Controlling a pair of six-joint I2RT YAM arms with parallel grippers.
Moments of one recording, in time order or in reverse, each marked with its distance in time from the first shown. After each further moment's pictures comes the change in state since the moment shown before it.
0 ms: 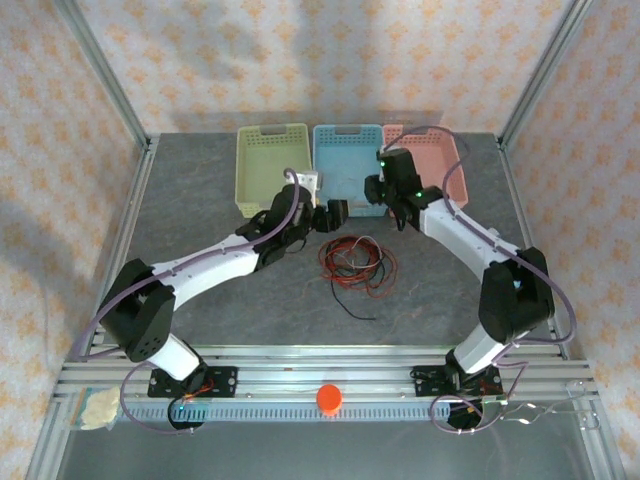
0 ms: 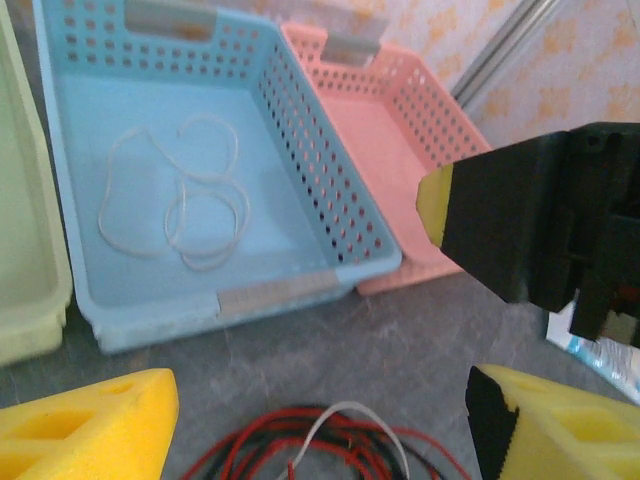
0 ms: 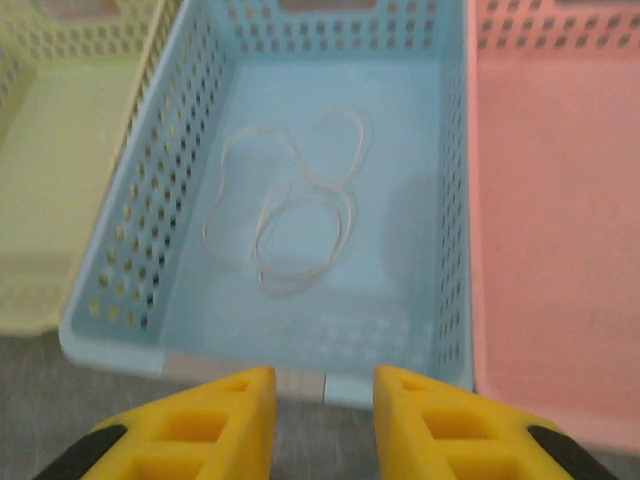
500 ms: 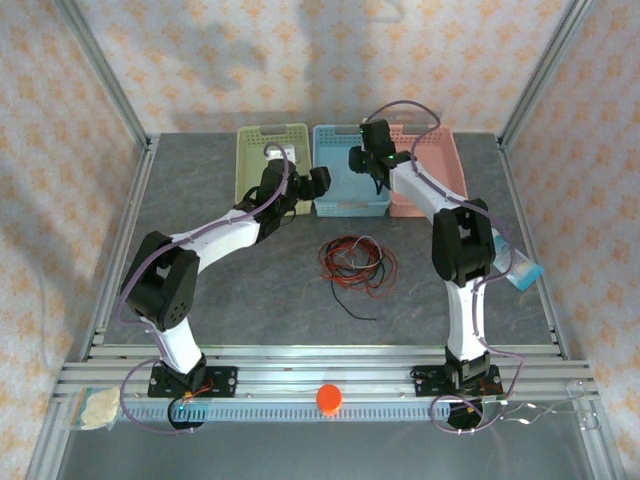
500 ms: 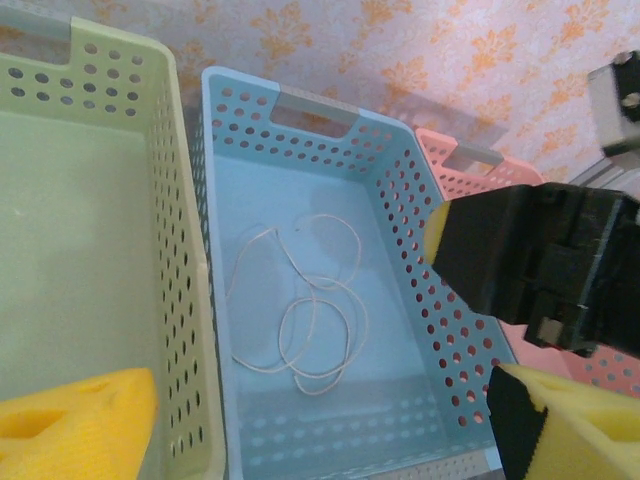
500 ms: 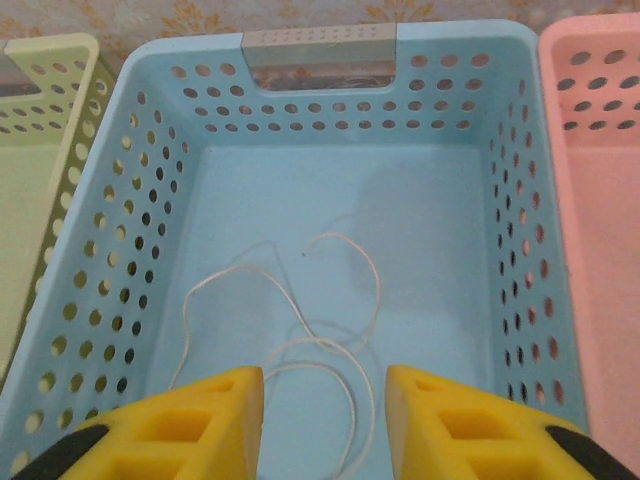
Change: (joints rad) left arm 0.198 0.196 0.144 0.097 -0.001 -0.040; right arm -0.055 0.509 0.543 -0.028 -0.014 -0.013
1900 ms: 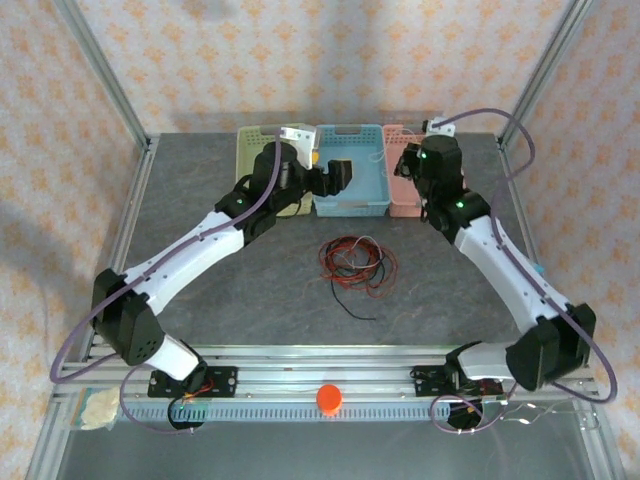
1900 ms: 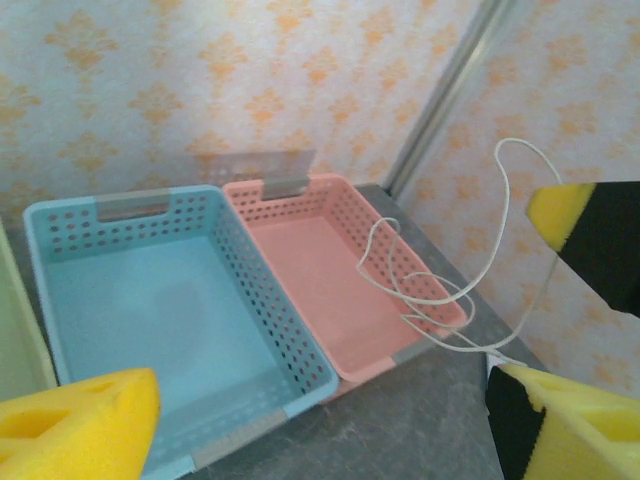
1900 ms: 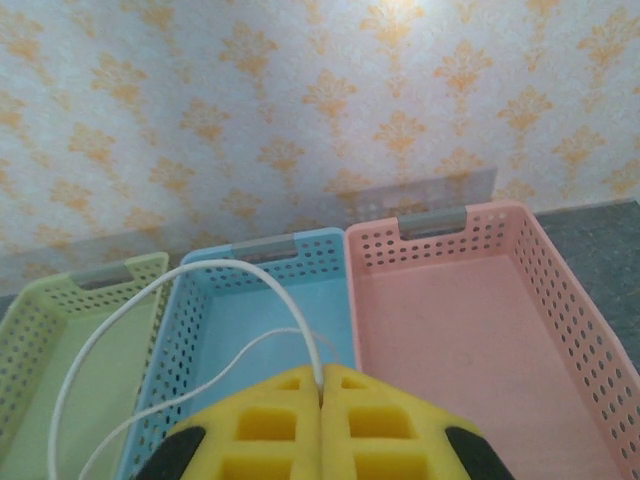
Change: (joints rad) left arm -0.126 -0.217 0.189 -0.268 0.077 0.190; right arm 0.003 -0.759 -0.502 0.112 0.211 0.038
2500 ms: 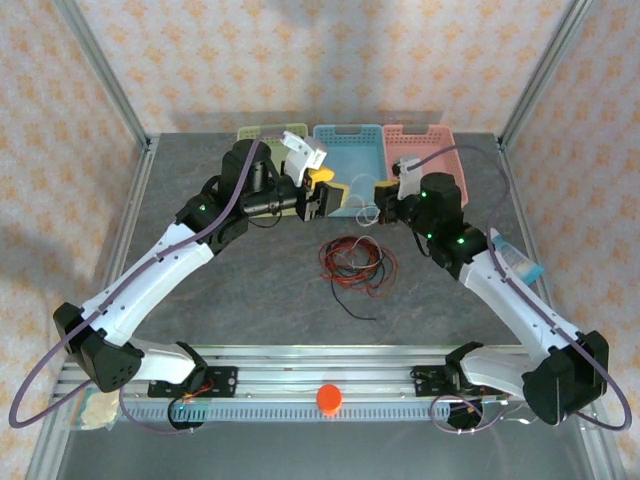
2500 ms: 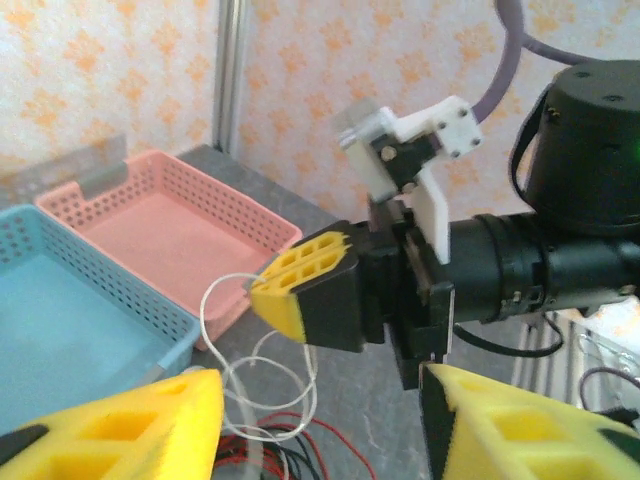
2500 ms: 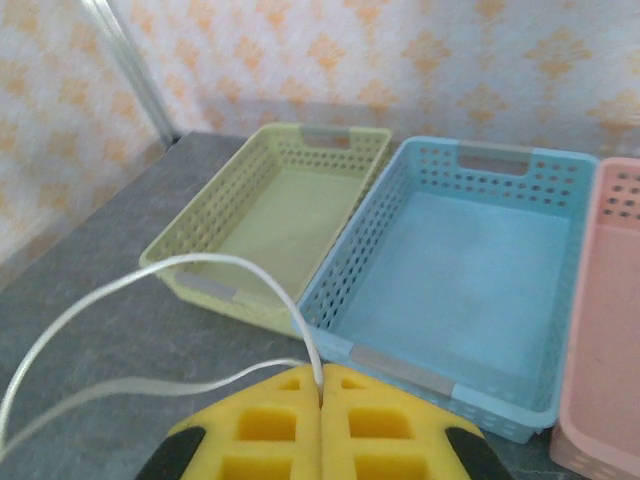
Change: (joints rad) left arm -0.012 -0.187 0.060 -0.260 0.411 0.232; right arm 0.057 -0.207 -0.292 0.101 -0.438 -0.133
